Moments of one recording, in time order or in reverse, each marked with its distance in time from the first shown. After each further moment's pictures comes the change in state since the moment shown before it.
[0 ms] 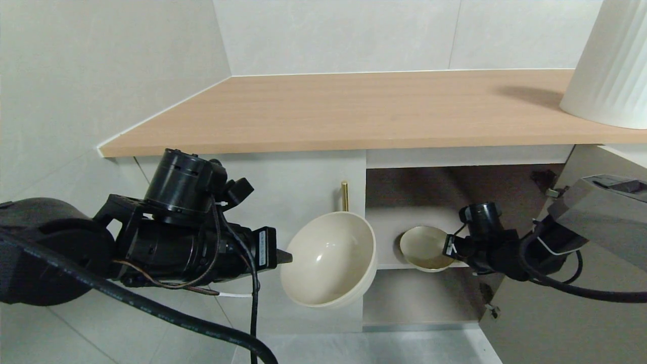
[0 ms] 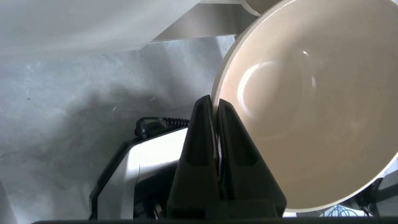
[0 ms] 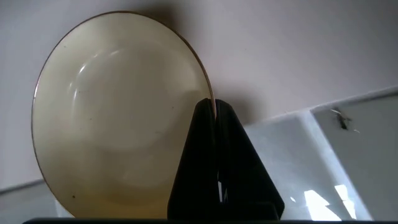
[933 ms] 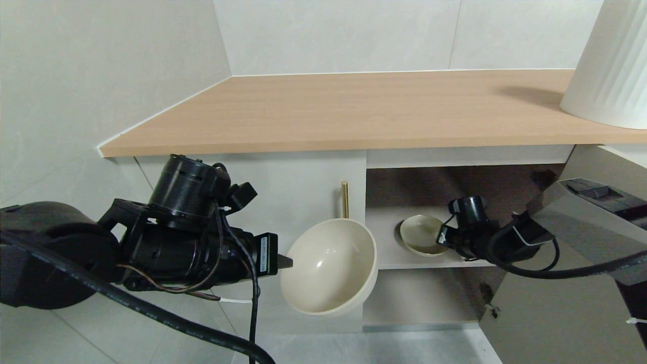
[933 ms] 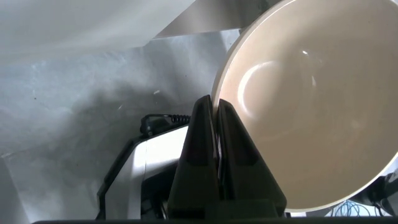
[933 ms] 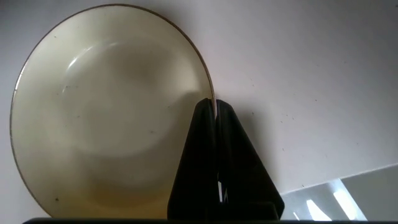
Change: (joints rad) left arm -0.004 0.008 0.014 -0.001 0.001 0.034; right arm -0.019 0.137 -0.250 0.093 -0.064 0.006
